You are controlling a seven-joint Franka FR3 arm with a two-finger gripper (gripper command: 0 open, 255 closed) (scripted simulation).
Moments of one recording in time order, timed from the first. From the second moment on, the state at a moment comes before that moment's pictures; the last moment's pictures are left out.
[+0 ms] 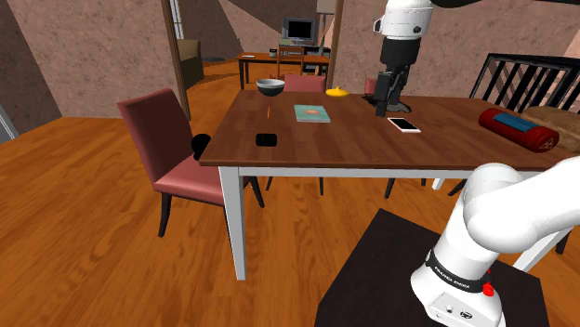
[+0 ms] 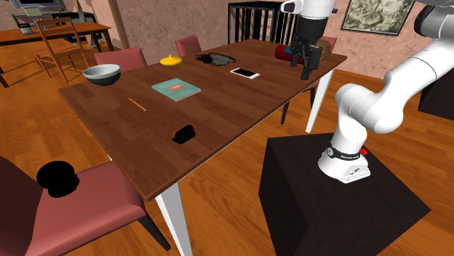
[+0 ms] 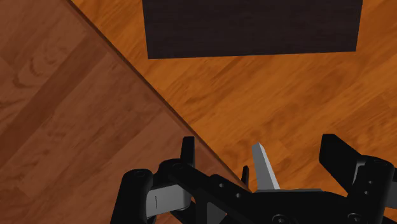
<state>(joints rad) 0.02 -0.83 -0.01 -2.29 -0.12 1.44 0.03</state>
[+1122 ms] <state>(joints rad) 0.08 -0.35 -0.10 -2.15 -0.12 1.84 -0.17</state>
